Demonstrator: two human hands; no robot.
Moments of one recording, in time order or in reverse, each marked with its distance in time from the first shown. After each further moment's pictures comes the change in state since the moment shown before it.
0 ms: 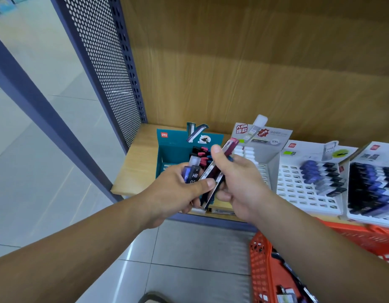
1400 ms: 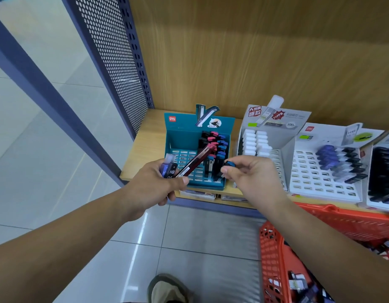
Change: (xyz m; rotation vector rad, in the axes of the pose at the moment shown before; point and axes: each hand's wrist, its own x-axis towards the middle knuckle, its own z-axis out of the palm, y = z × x) left_hand -0.006 -0.045 -0.050 0.090 0.168 -0.165; right_hand 0.025 0.054 -0.028 -0.382 0.122 -0.247
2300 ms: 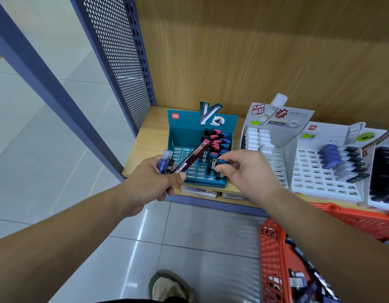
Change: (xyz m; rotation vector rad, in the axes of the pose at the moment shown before) left_hand 0.000 -0.004 -0.007 -0.032 0.031 -0.001; right_hand 0.011 -0.007 0.004 -0.425 -0.122 -0.241
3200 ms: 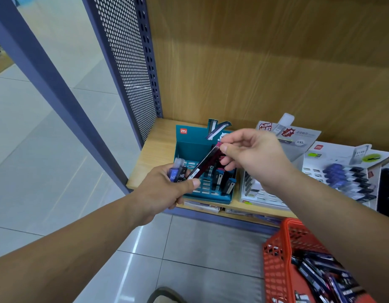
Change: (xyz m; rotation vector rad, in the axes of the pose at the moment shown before) left_hand 0.004 0.015 0.003 -0.071 -0.001 0.047; right_hand 0.034 -0.062 -0.035 0.506 0.008 0.108
